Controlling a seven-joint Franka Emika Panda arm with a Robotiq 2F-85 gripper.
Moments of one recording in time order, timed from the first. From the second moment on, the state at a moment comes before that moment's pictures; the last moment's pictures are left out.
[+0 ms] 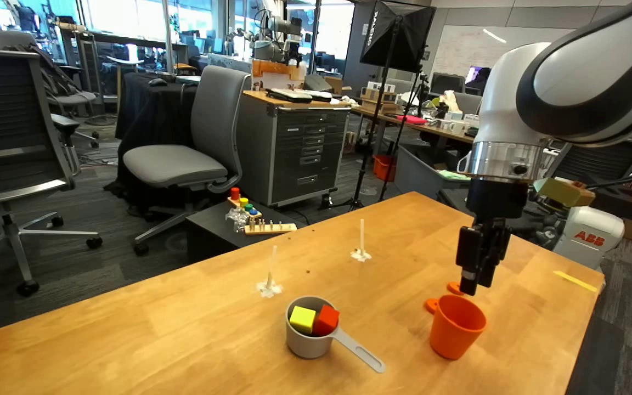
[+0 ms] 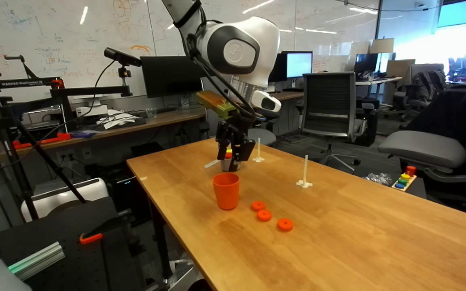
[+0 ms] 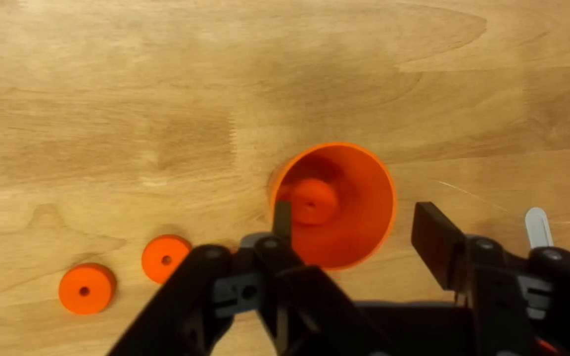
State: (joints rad) arm 0.06 0.30 0.08 -2.24 0.24 2.30 -0.06
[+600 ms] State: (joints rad) arm 0.05 0.32 0.07 -2.20 0.24 2.30 -0.08
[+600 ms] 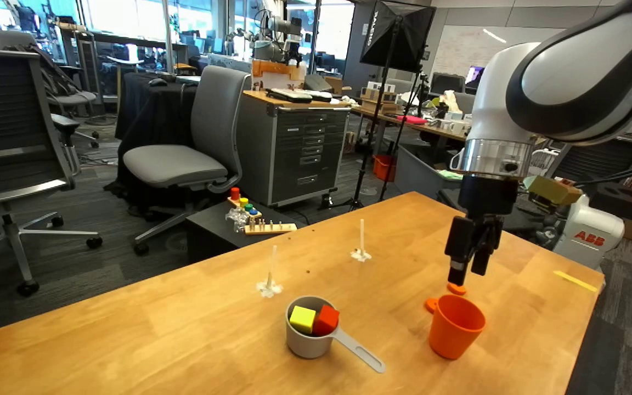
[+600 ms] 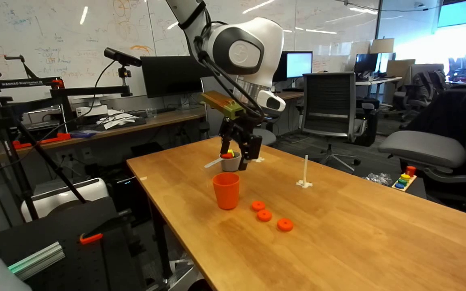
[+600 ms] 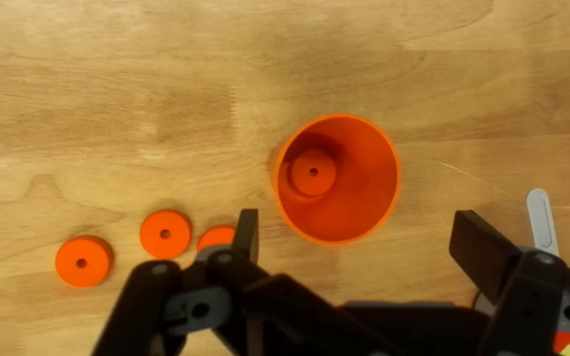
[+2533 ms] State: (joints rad) arm -0.03 0.70 0.09 -1.78 0.24 2.22 -0.08
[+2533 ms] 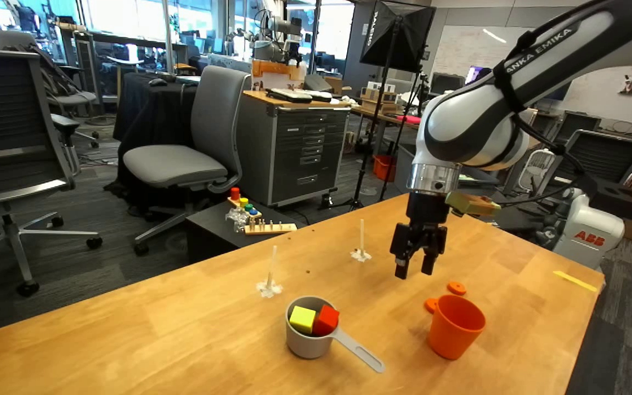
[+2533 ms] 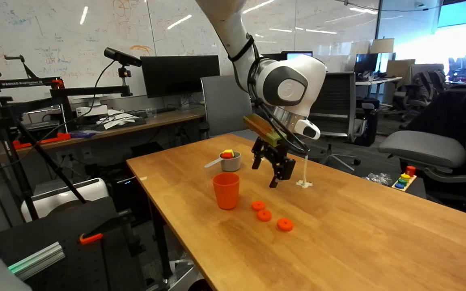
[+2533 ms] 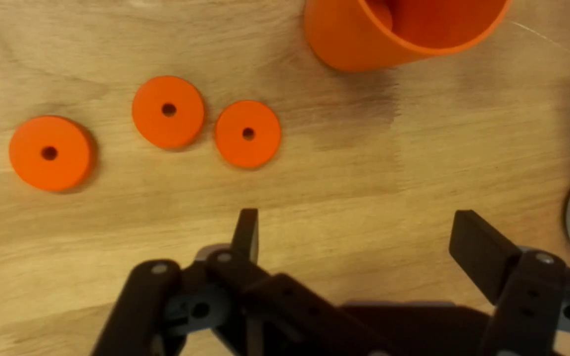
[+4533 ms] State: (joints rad) arm -0.04 0.79 0.07 -1.74 0.24 2.12 -0.07
